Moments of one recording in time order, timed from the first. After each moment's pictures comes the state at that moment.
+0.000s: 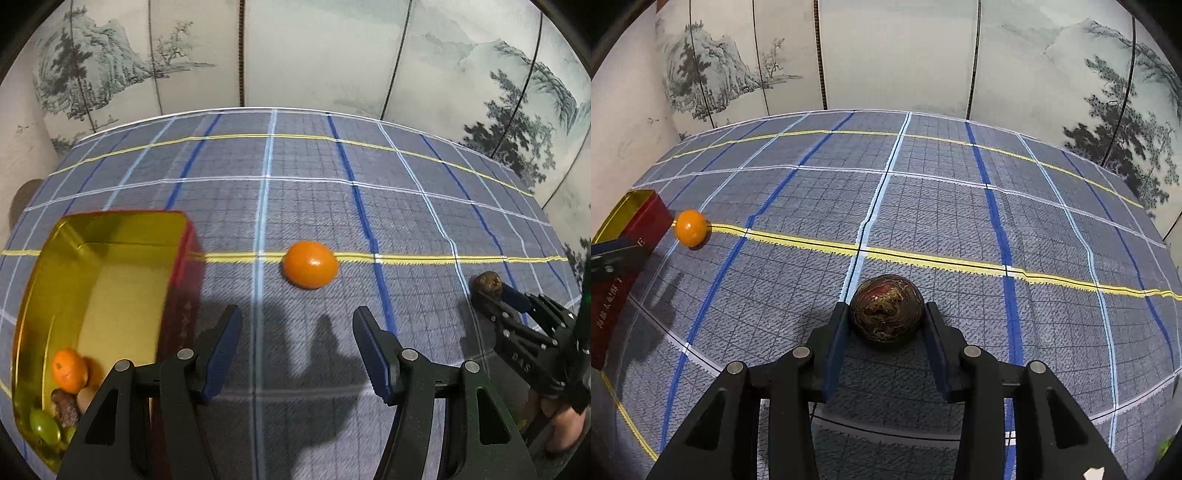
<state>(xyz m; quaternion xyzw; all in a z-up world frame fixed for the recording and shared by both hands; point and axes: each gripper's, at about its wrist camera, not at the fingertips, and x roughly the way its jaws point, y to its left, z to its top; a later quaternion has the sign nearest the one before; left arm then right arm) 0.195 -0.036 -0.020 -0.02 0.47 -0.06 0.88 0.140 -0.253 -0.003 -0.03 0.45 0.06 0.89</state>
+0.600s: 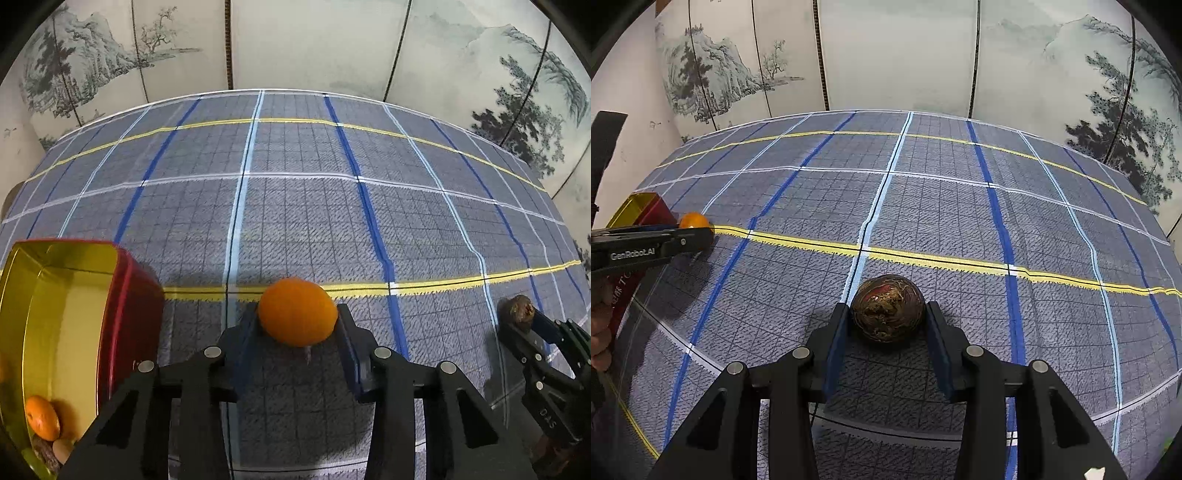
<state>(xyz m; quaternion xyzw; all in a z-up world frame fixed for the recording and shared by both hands) 0.247 -0.051 -0.053 -0.02 0.49 -0.06 0.87 0.139 -0.255 -0.004 -0.02 0.45 0.06 0.89</state>
